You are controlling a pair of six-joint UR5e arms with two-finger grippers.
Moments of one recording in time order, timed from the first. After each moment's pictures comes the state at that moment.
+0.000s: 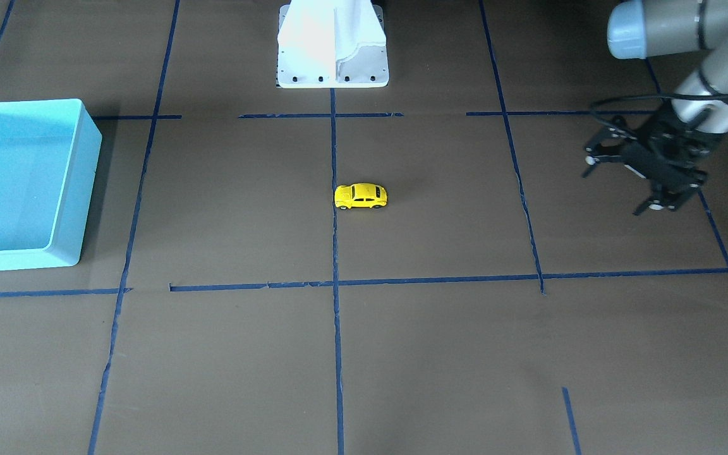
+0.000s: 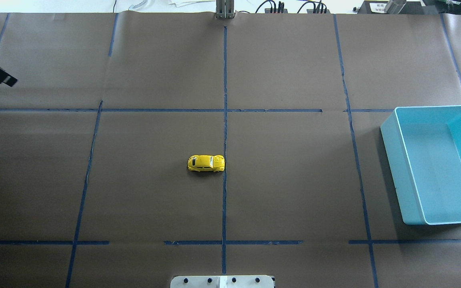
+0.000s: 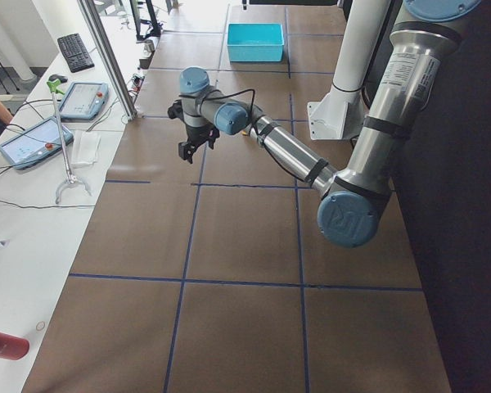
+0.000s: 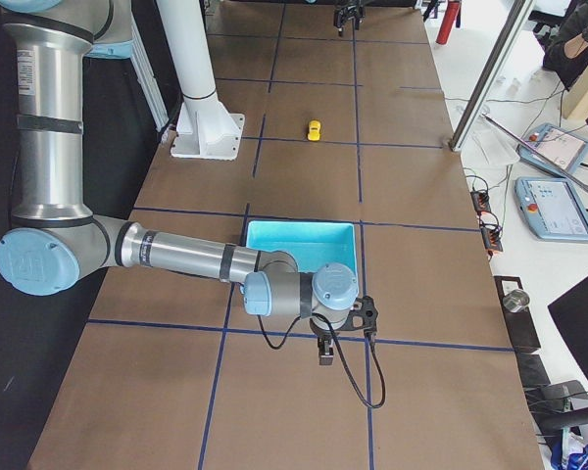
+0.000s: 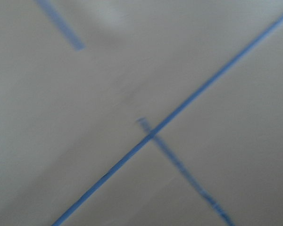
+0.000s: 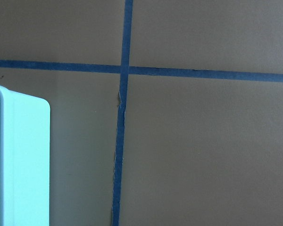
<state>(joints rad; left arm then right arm) -0.99 -1.96 -1.93 -1.53 -2.22 0.07 1.54 -1.64 1.49 -1.39 2.37 0.00</state>
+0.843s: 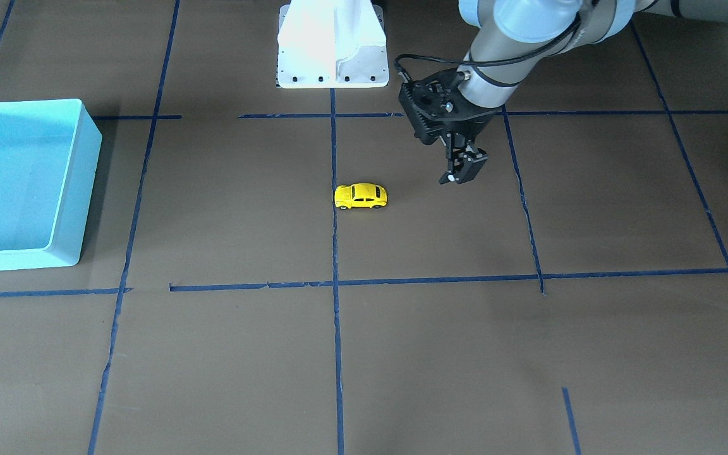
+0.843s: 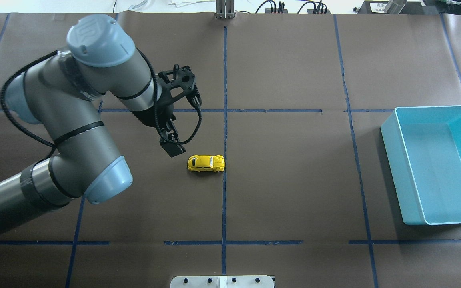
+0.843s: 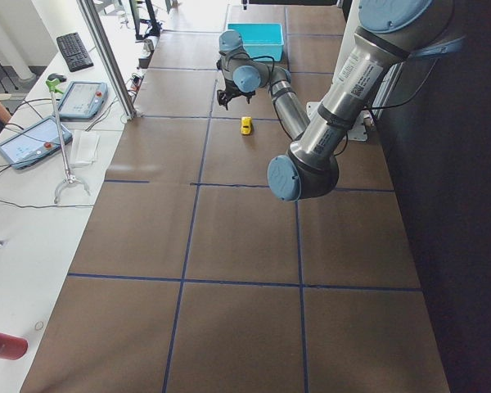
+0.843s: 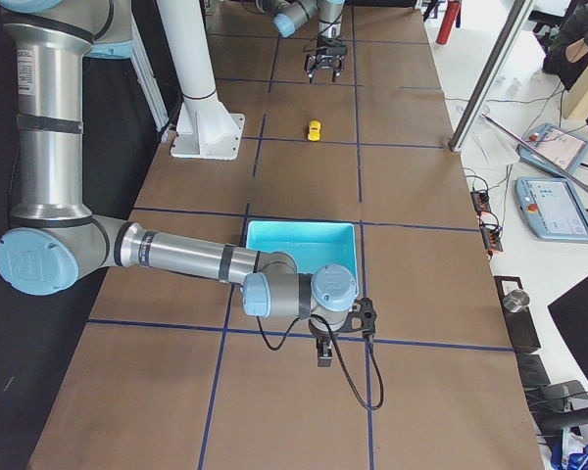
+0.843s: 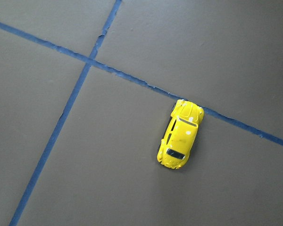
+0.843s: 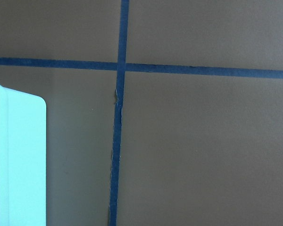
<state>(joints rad) -0.67 -2.27 -1.77 -1.53 -2.16 0.13 1.54 -1.64 1.49 -1.39 2.36 0.00</state>
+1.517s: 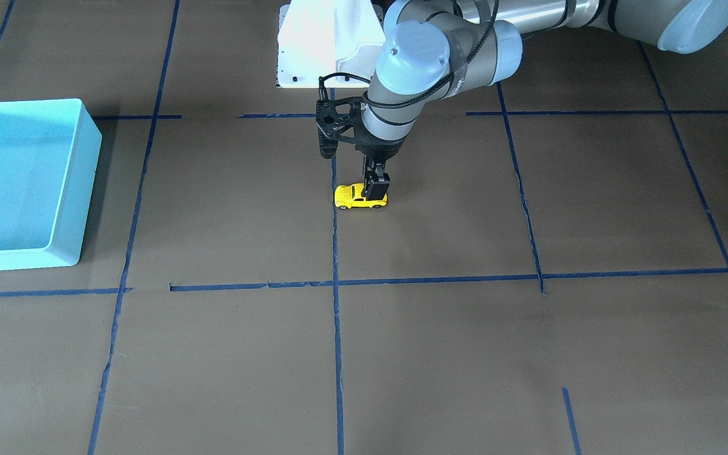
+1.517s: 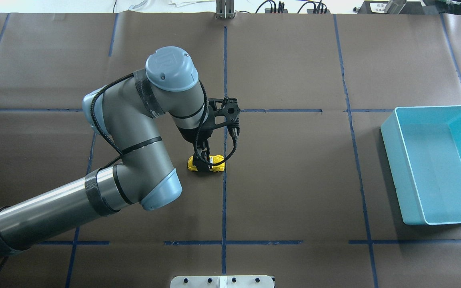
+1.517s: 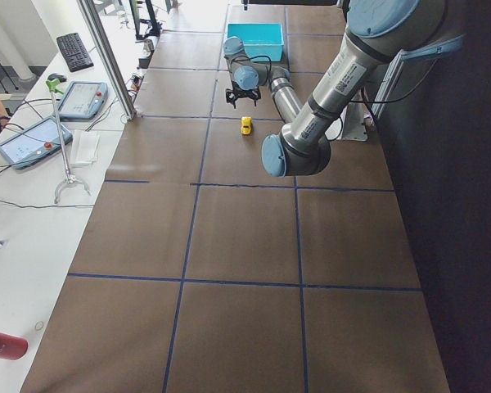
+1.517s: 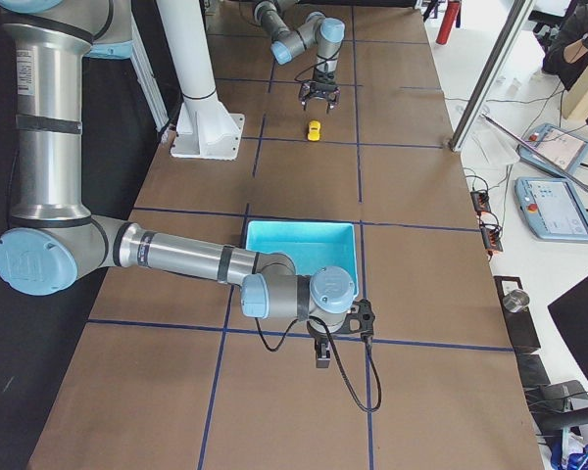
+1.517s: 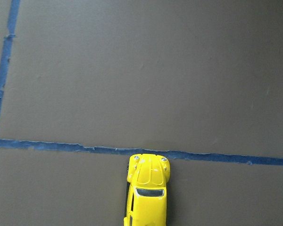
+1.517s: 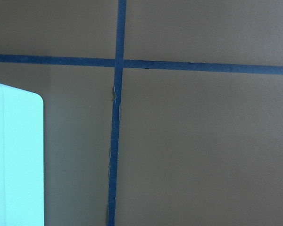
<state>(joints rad) -0.57 -2.38 -1.55 -1.58 -2.13 0.32 1.54 -1.64 1.49 -1.39 2.36 0.00</state>
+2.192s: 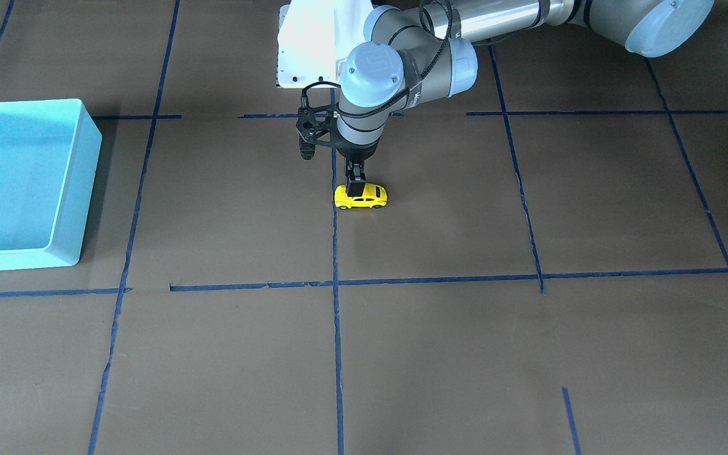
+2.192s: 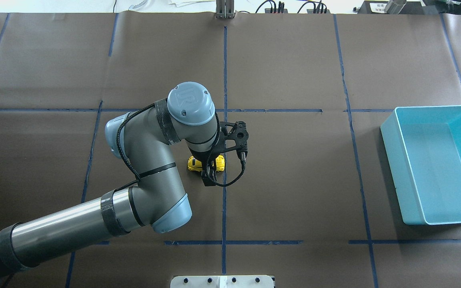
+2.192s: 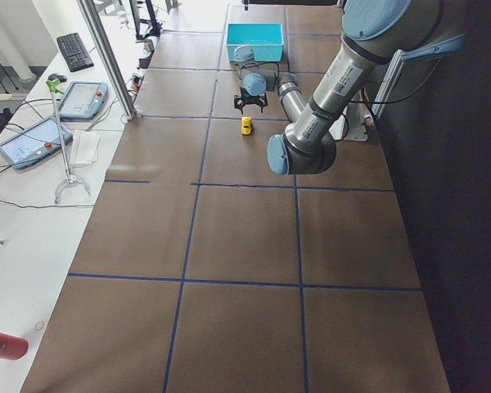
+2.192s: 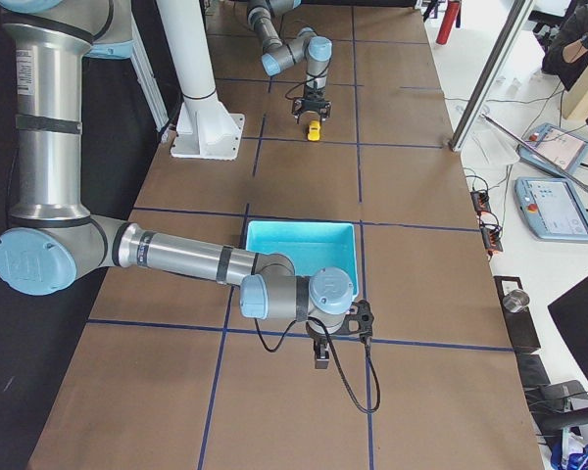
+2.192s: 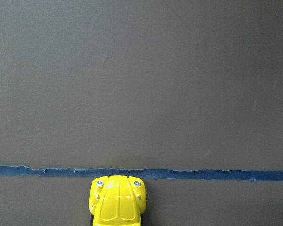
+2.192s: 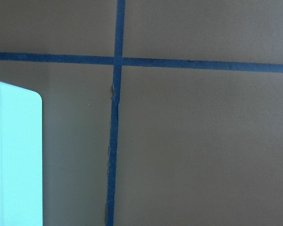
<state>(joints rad) -0.50 -2.38 -1.50 -1.63 -1.99 0.31 1.54 -1.65 1.48 -1.39 2.36 0.00</state>
